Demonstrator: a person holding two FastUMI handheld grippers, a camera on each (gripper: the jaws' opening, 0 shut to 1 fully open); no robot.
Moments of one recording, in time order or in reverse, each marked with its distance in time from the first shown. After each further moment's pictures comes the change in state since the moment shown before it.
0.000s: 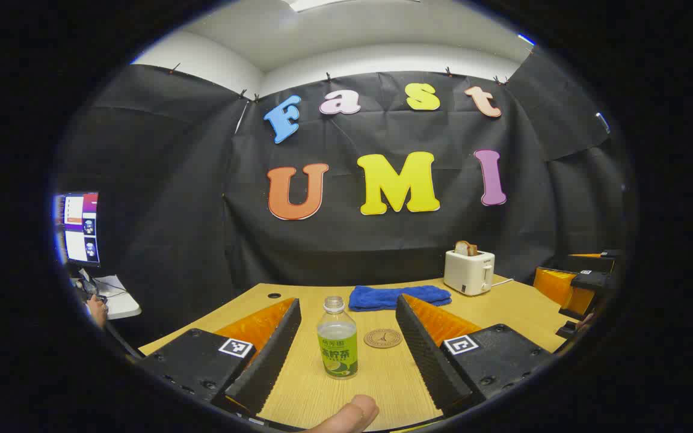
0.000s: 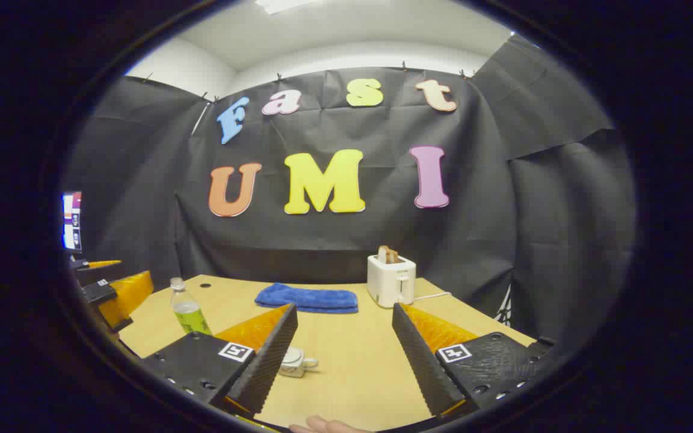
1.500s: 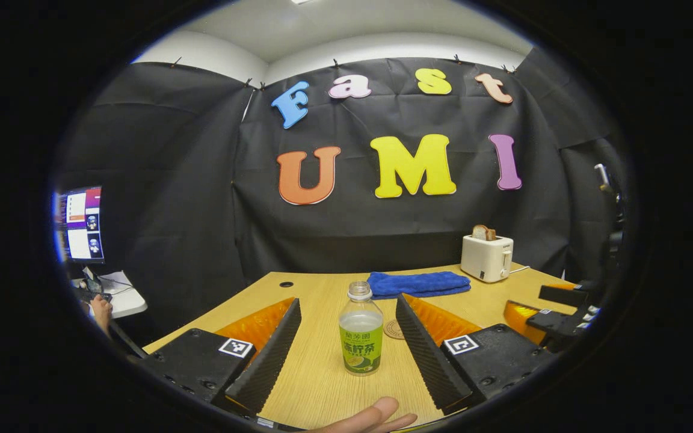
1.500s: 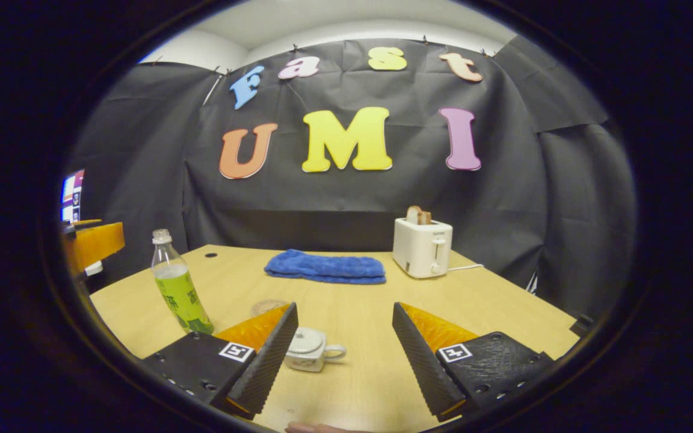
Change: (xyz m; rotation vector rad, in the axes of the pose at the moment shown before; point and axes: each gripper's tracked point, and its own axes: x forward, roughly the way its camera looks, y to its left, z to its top) left arm 0.022 0.015 -0.034 0.011 0.081 0.009; right arm 0.082 0.066 -0.103 -0.039 0.167 0.098
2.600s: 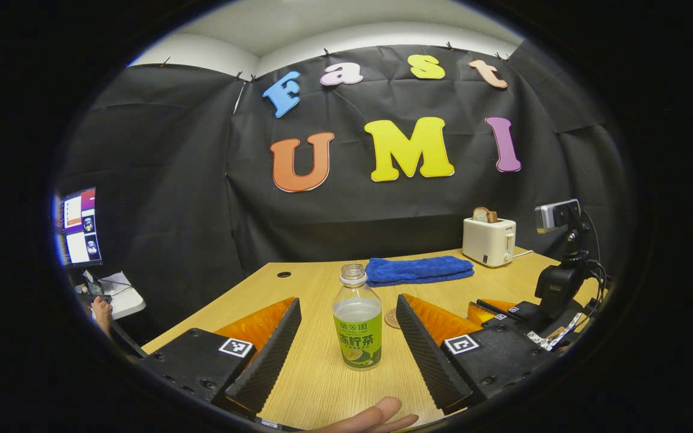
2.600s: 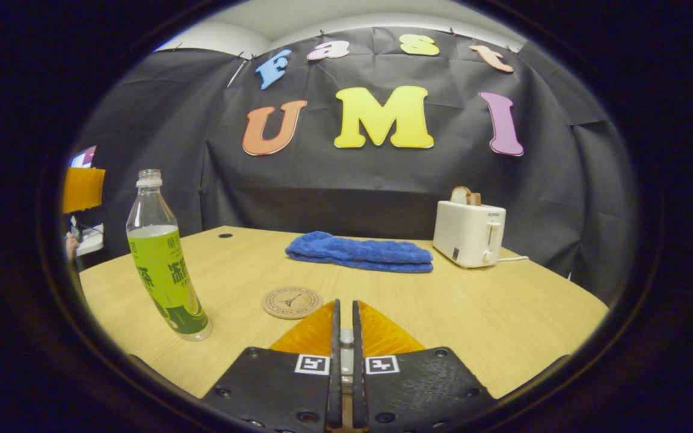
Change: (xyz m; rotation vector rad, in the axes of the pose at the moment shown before) left arm 0.012 -0.001 -0.019 0.030 0.046 0.007; right arm 0.072 0.046 -0.045 -0.027 0.028 0.116
